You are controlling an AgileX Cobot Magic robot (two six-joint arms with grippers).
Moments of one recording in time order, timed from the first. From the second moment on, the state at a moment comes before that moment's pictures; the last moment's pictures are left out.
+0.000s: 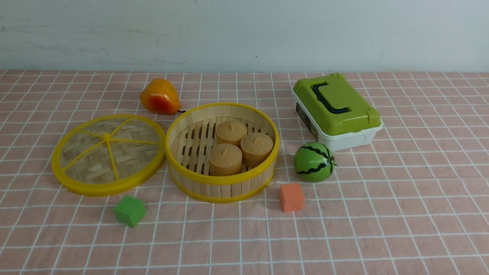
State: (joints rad) right arm -0.11 -0.01 0.02 0.02 0.39 0.10; left arm -0.07 -0.01 0.03 -0.06 0.38 -0.10
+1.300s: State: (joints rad) right arm -0.11 -0.01 0.02 0.02 0.39 0.10; left arm -0.07 -0.01 0.03 -0.06 0.38 -0.10
